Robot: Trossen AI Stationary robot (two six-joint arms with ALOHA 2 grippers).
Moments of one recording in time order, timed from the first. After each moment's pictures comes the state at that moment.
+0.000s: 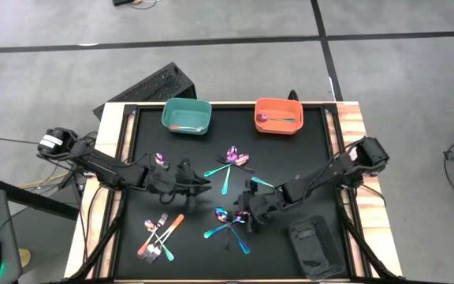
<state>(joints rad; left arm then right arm) -0.27 1.29 0.53 0.36 -0.39 -0.41 0.36 1.77 0.95 0.10 0.22 0.29</state>
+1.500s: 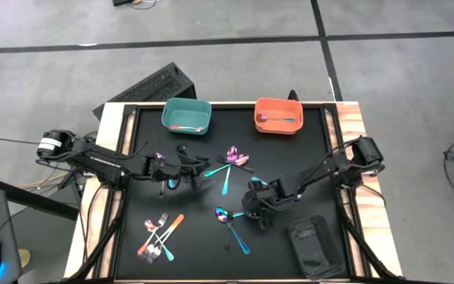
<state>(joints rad) -0.08 1.29 0.53 0.33 -0.46 -0.27 0.29 1.82 0.96 -0.22 -0.02 0.12</state>
